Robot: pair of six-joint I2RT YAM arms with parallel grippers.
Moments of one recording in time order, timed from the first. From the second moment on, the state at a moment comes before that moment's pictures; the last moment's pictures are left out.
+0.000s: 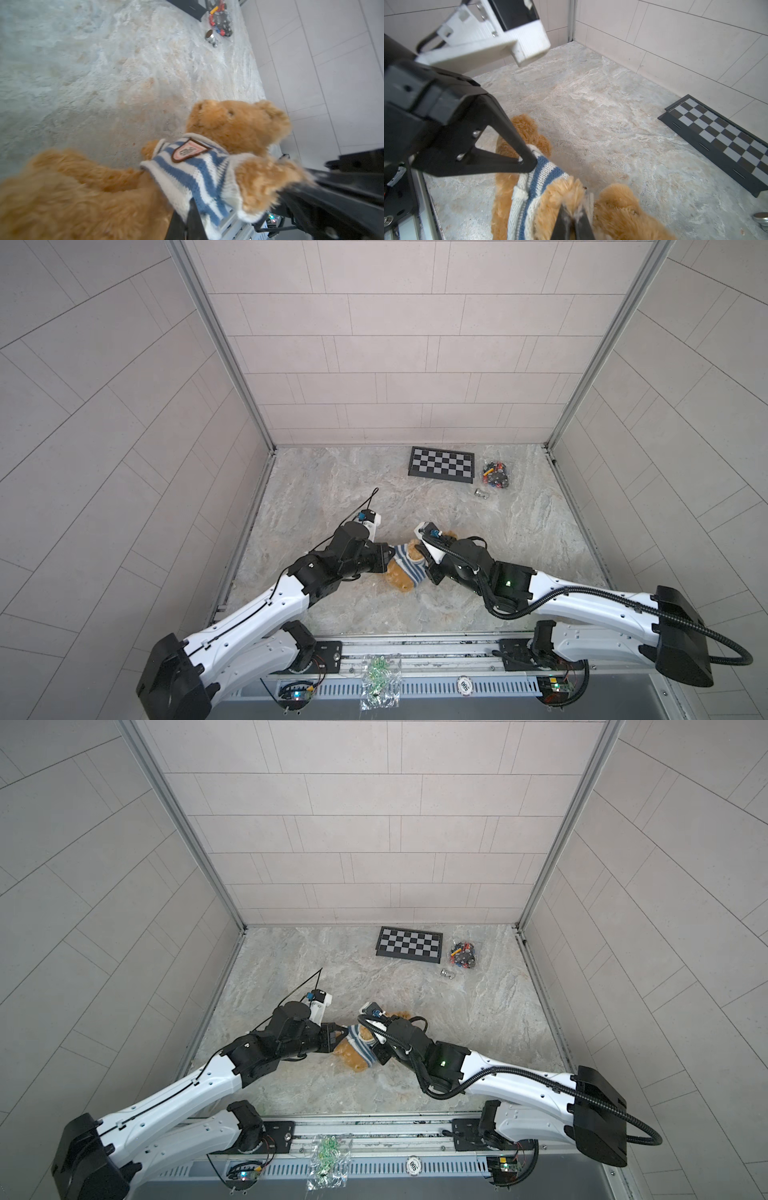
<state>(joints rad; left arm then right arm) -0.73 0.96 0.66 -0.33 0.16 -0.70 1.05 1.14 0.71 0.01 0.30 0.10</state>
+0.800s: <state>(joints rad) -0.79 1.02 0.63 -0.28 0.12 -0.78 1.04 1.23 0.73 0.09 0.32 0.22</state>
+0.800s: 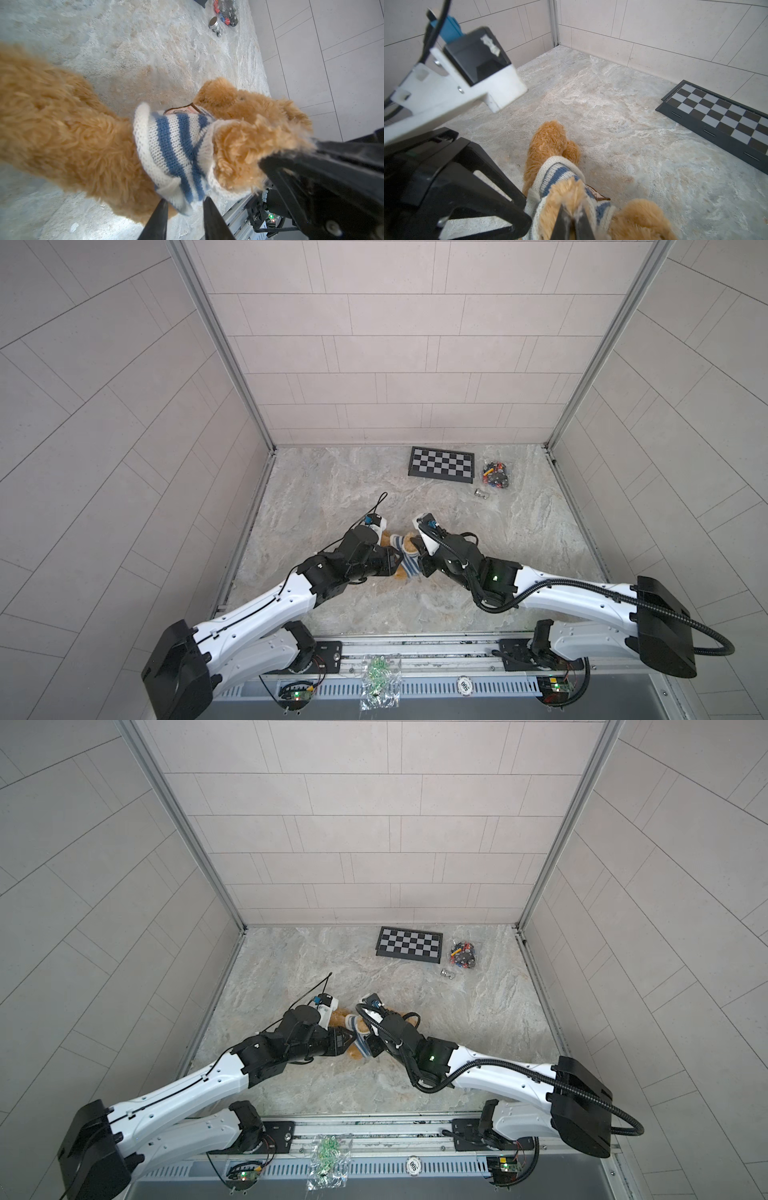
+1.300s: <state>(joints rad) -0.79 1.02 0.61 -0.27 0.07 -0.81 1.03 1.20 0.73 0.07 0.33 0.24</state>
